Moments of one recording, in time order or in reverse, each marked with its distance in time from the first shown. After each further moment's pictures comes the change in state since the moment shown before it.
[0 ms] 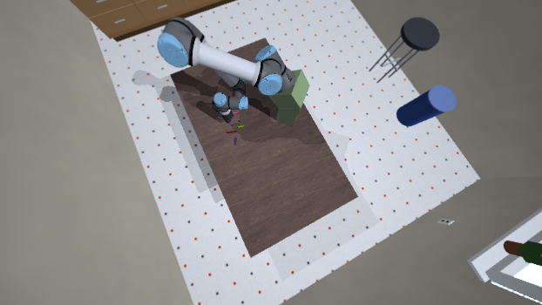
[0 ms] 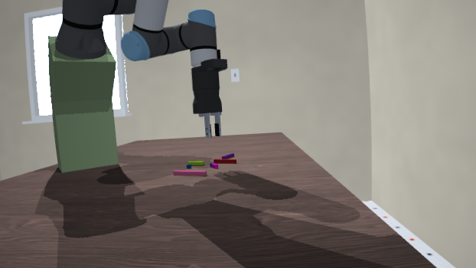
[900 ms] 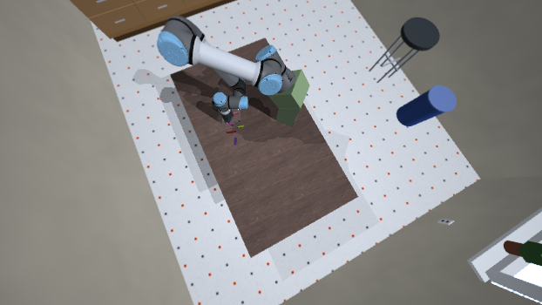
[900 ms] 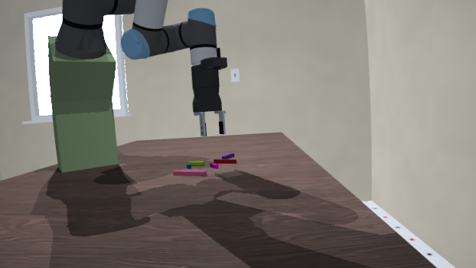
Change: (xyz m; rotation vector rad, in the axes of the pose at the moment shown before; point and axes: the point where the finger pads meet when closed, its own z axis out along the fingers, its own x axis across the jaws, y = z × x) arm 0.000 0.000 -0.004 -0.001 0.001 0.000
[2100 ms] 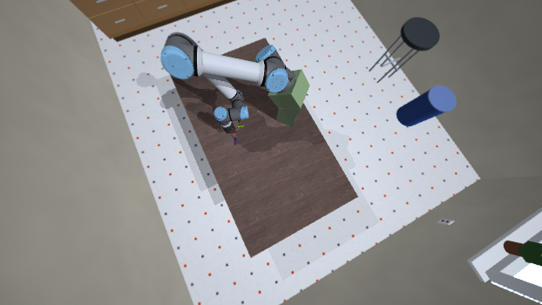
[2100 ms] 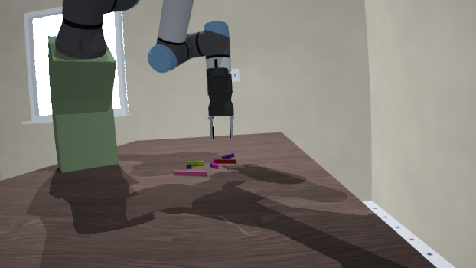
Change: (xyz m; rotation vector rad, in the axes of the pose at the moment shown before) arm -0.054 0.050 0.017 -0.009 0.005 0.585
